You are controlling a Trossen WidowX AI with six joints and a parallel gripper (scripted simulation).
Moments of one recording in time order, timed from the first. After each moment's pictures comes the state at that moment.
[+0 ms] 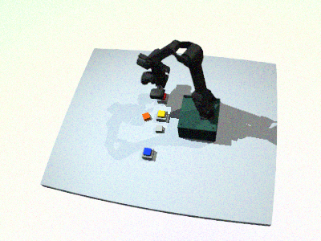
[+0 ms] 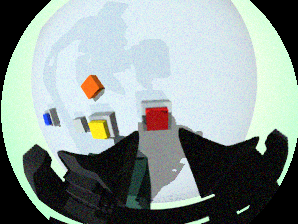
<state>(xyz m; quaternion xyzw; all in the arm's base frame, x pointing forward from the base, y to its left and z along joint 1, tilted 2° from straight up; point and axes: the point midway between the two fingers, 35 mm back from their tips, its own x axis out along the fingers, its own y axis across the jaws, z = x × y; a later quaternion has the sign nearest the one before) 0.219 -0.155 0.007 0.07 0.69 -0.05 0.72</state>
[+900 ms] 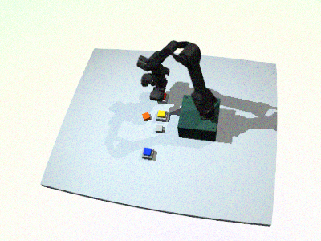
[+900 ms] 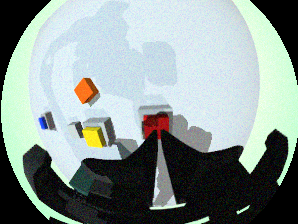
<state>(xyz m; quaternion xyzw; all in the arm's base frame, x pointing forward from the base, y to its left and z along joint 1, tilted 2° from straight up) 0.223 -0.157 -0.011 0.06 0.69 -0.05 0.72</state>
